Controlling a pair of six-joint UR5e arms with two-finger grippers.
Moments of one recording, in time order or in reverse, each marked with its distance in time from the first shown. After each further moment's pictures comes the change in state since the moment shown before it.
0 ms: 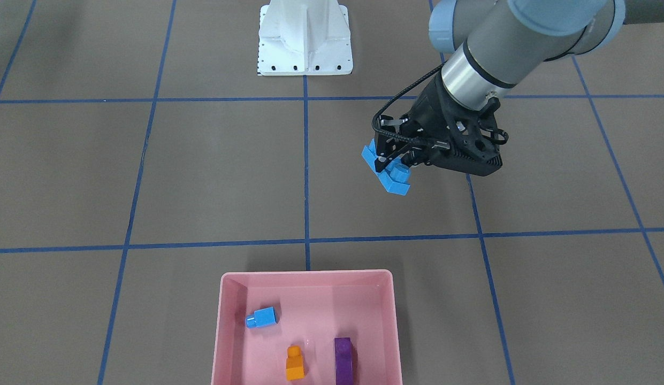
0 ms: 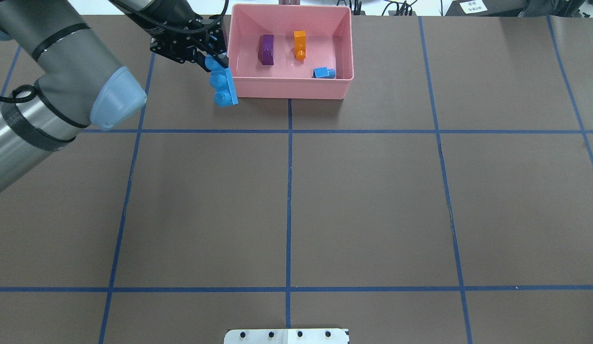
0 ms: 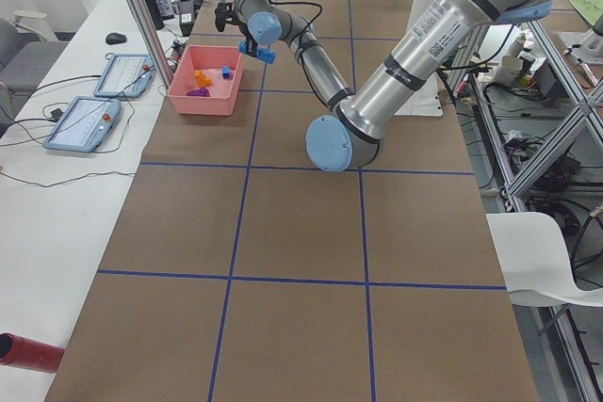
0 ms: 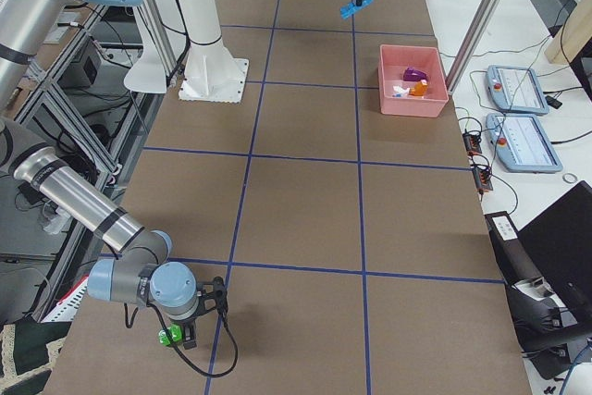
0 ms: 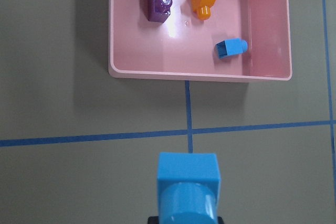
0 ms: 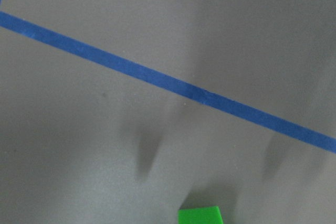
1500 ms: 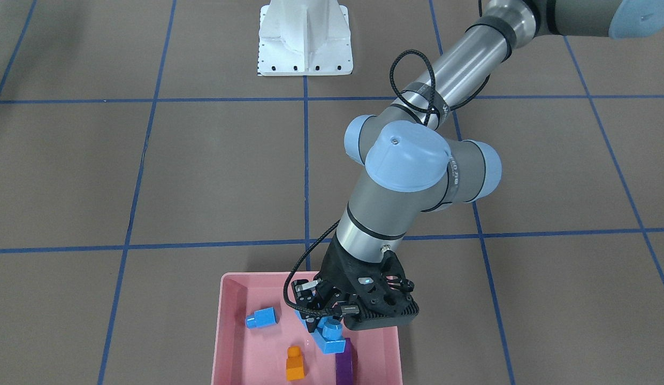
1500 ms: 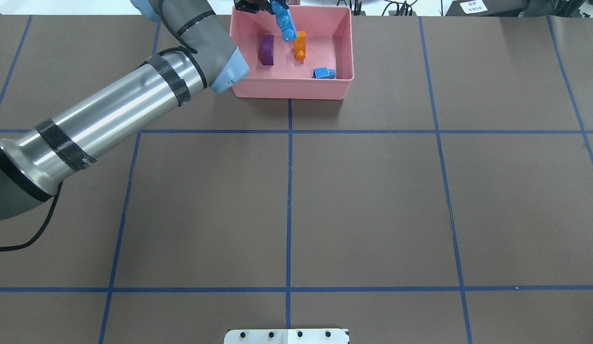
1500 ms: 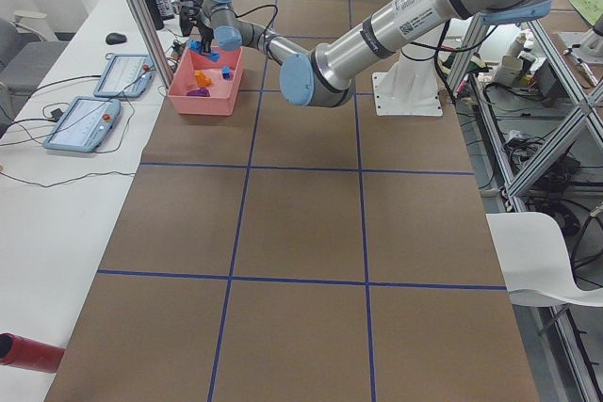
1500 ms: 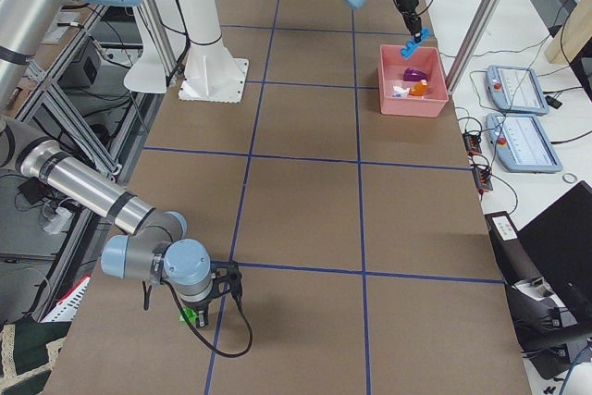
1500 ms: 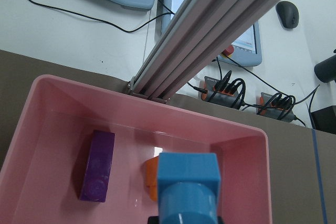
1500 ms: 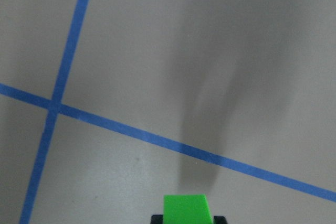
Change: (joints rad) left arm 0.093 -0.372 0.776 -0.555 0.447 -0.218; right arm 0.085 0.046 0.322 -0.383 -0.022 -0.007
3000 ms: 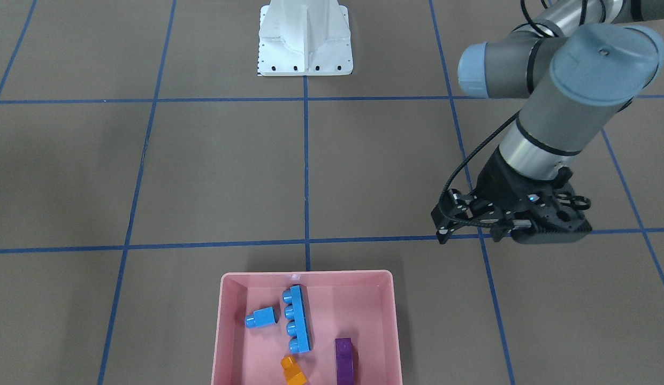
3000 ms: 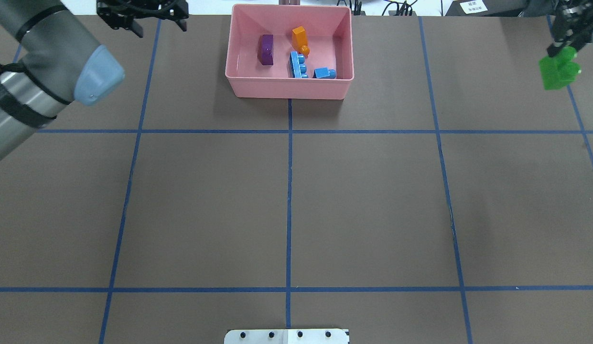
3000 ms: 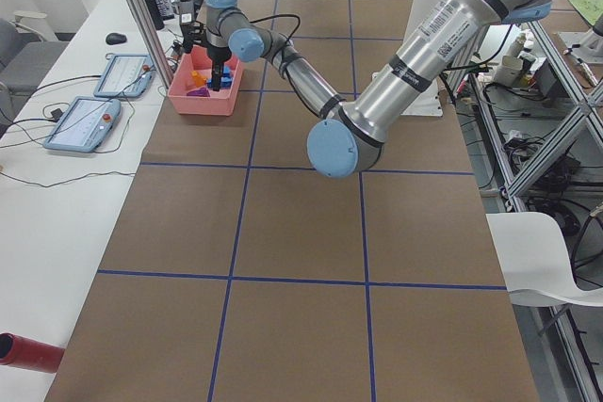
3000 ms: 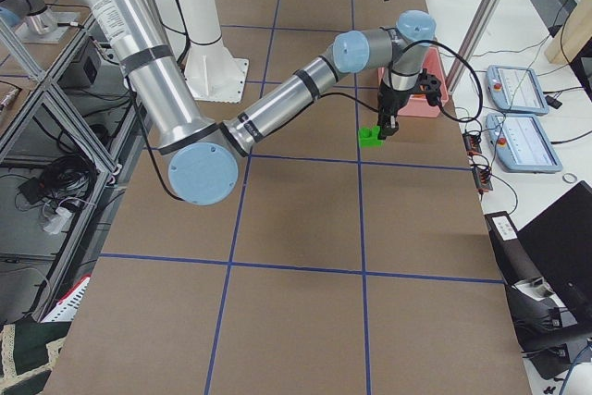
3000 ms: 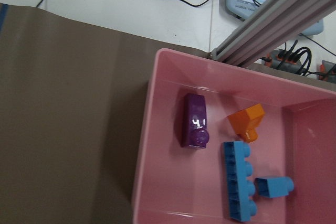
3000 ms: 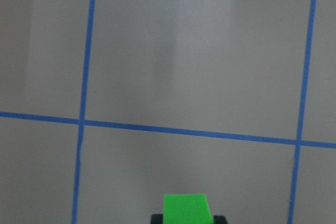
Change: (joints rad) left arm -0.190 0.500 -0.761 0.615 -0.241 0.406; right arm -0.314 1.117 -0.055 -0.655 0.033 0.763
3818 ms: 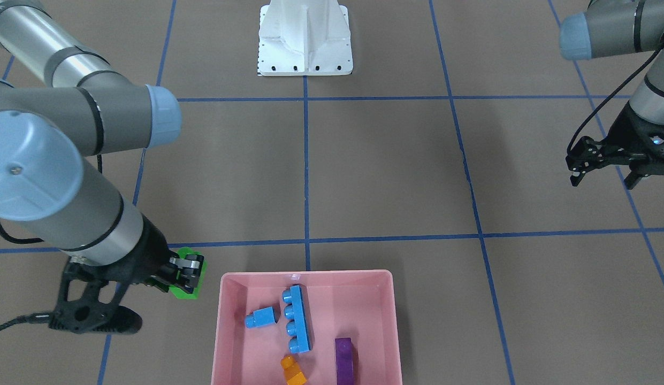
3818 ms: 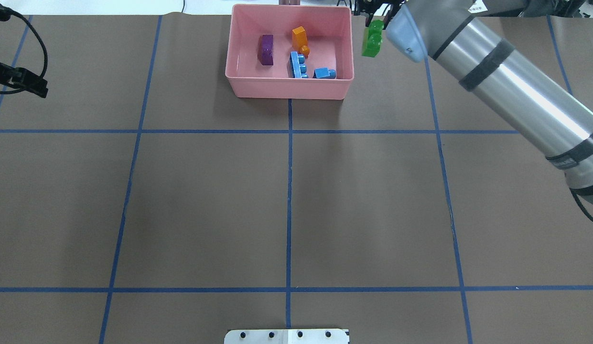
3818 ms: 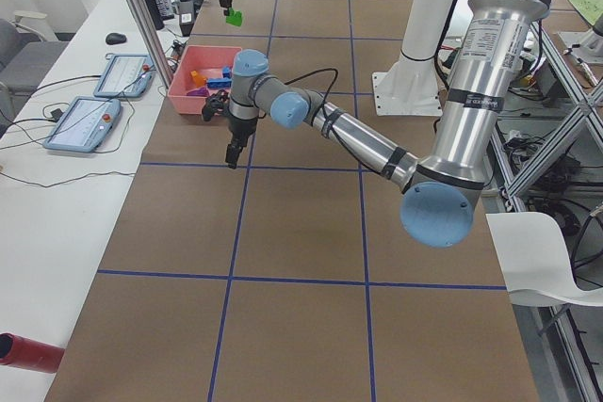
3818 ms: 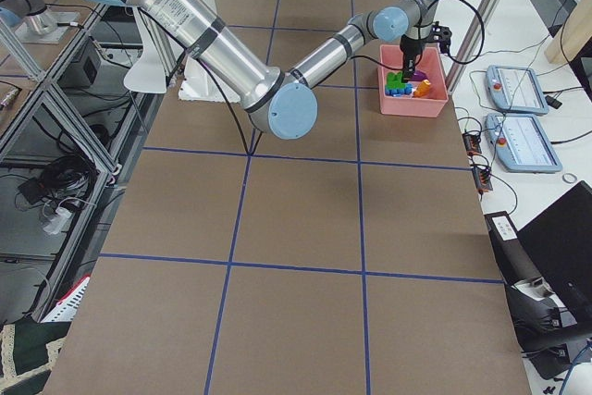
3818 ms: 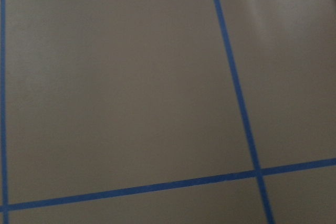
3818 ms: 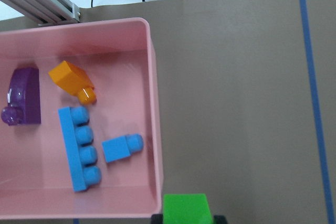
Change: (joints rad) left arm -0.091 0.483 -0.244 0.018 0.095 0.464; right arm -0.278 0.437 -0.553 0.554 -0.157 0.613
